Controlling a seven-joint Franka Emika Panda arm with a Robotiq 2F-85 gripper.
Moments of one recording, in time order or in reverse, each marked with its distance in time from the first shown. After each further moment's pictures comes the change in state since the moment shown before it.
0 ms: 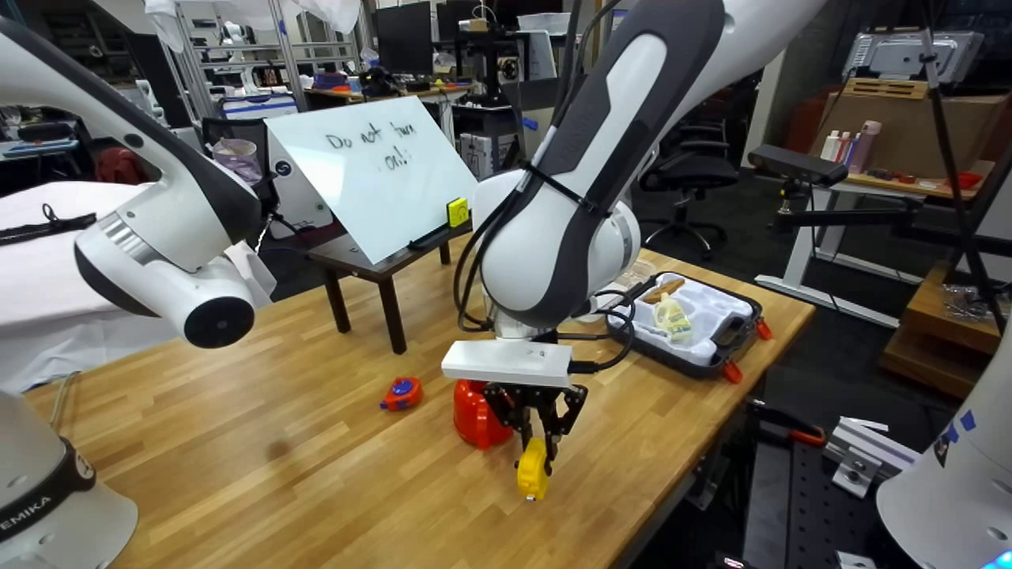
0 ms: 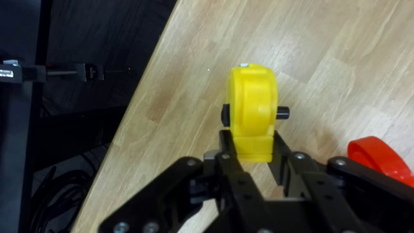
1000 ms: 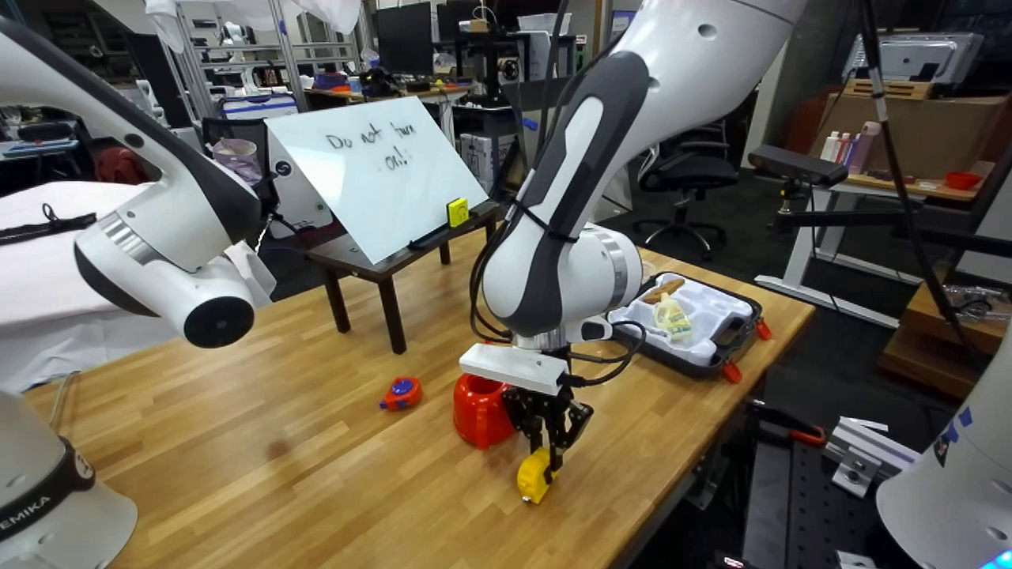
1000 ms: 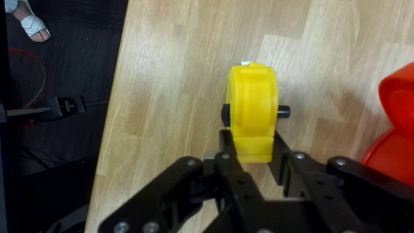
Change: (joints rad) arm -0.087 0.127 0.013 0.015 0.236 0.080 -0.043
